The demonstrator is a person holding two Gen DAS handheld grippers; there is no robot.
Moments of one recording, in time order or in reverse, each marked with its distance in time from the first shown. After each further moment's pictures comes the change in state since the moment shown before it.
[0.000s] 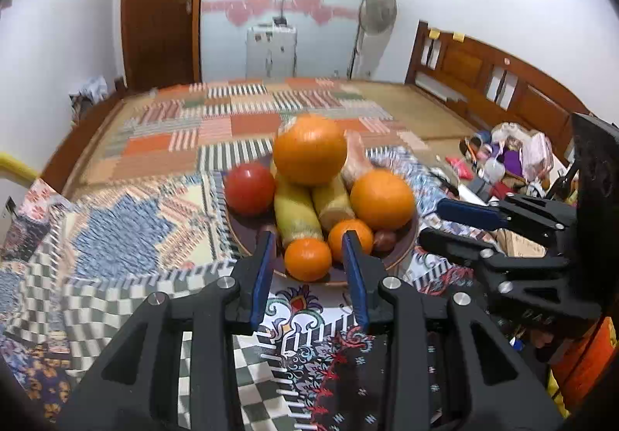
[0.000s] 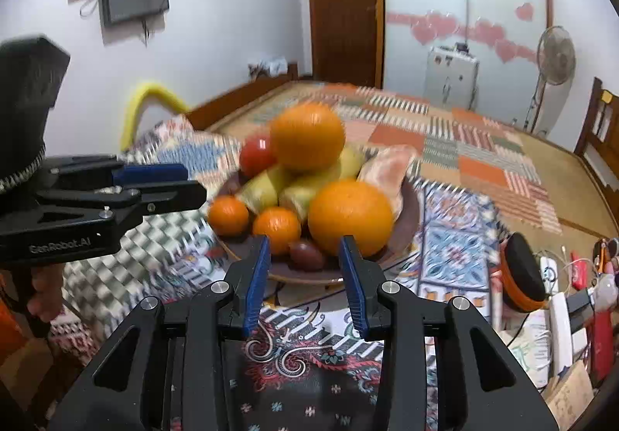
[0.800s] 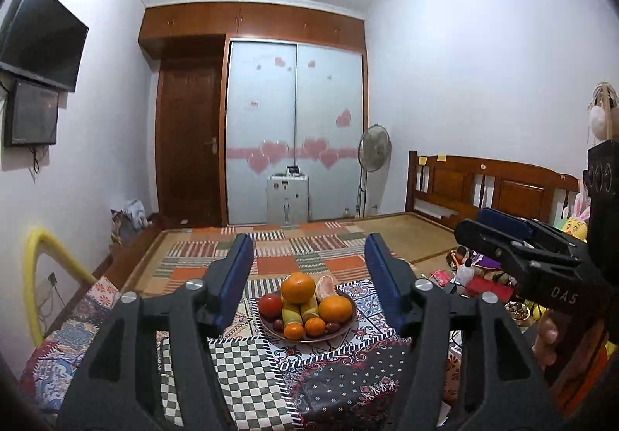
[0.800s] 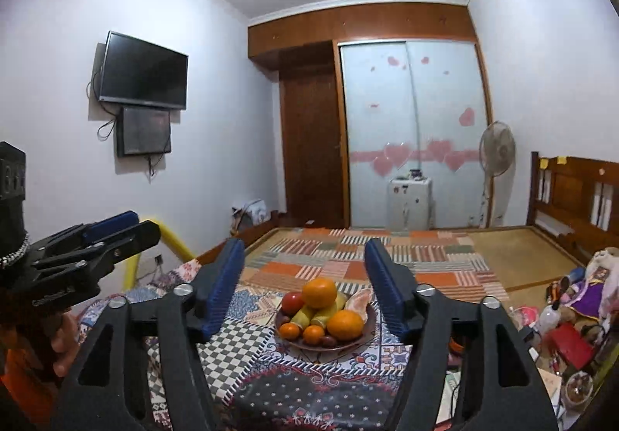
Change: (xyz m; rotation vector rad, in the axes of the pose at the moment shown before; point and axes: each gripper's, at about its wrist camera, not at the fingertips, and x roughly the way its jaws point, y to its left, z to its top) left arm -0.254 -0.068 -0.018 0.063 -0.538 0.087; right arm -0.204 0.088 0.016 0.060 -0.498 -0.126
